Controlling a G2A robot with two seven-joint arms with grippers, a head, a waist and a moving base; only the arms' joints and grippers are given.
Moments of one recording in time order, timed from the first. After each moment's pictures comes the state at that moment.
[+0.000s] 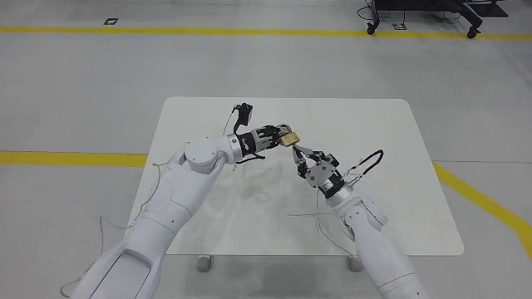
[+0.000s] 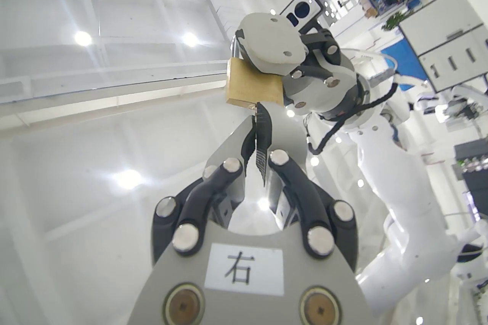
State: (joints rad) left arm 0.82 -1.41 -0.95 -0.94 -0.33 -0.16 -0.81; right arm -1.45 -1.39 1.31 -1.42 1.18 0.20 0.65
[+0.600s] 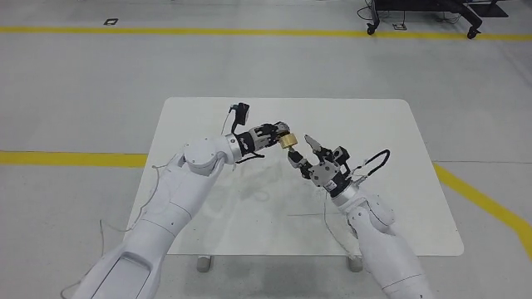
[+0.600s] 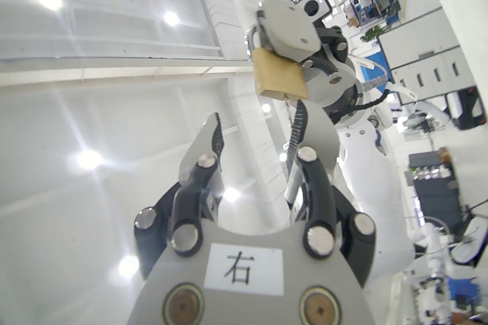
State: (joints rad) left arm 0.83 -1.41 -0.97 -0.95 -0.33 -0.14 -0.77; right arm -1.50 -1.36 1.34 -1.52 0.88 0.01 0.63
